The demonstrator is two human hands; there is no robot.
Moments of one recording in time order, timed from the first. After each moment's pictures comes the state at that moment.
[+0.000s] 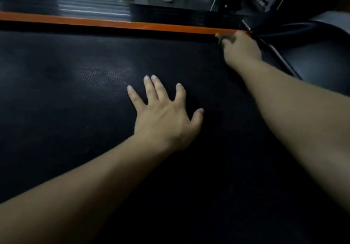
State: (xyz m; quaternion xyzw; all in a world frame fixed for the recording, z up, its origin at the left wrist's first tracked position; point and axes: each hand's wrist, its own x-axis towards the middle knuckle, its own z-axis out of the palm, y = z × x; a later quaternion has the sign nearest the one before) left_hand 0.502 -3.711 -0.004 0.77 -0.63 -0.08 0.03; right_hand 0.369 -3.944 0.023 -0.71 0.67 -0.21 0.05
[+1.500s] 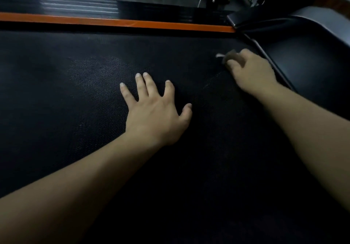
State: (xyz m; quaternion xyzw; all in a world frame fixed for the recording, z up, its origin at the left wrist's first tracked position) left_hand 0.504 -3.708 -0.004 0.76 -0.64 -0.07 0.05; right_hand 0.297 -3.867 0.027 -0.78 0.60 -0.14 0.01
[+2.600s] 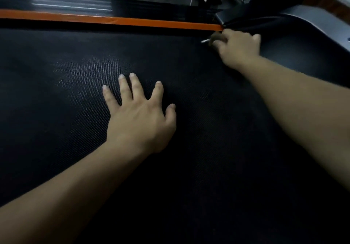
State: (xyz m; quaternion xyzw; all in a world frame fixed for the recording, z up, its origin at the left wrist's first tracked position) left_hand 0.488 -3.710 -0.001 0.77 -0.63 -0.08 0.06; right_hand 0.297 -3.954 0.029 -0.77 0.62 -0.10 -0.11
